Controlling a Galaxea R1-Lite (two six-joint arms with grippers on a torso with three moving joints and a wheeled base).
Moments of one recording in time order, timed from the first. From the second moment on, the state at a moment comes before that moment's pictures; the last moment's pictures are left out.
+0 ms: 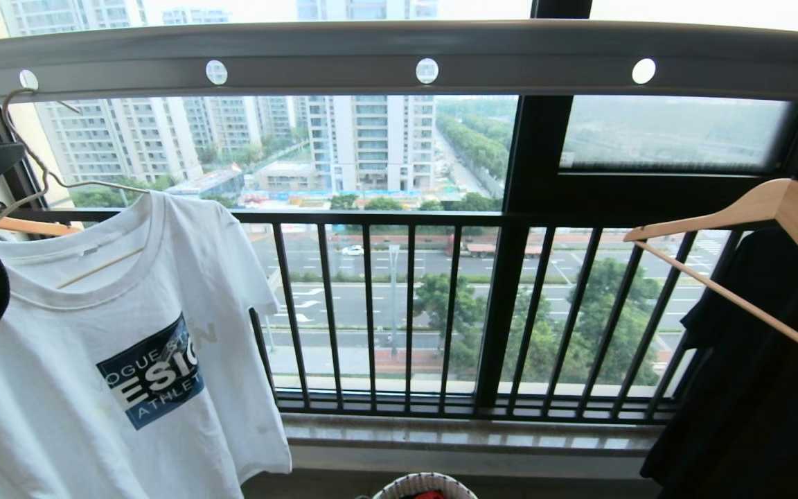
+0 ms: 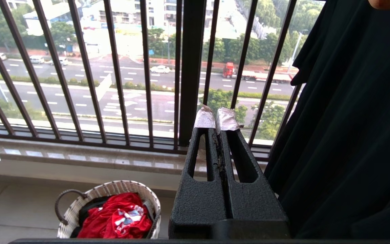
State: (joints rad) left arm 0.14 1.24 -1.10 -0.14 0.12 0.21; right arm 0.00 0.00 0.00 0.00 0.00 -0.05
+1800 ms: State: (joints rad) left arm 0.43 1.58 -1.28 -0.03 -0.59 0.08; right arm 0.00 0.00 0.00 0.00 0.00 -0.05
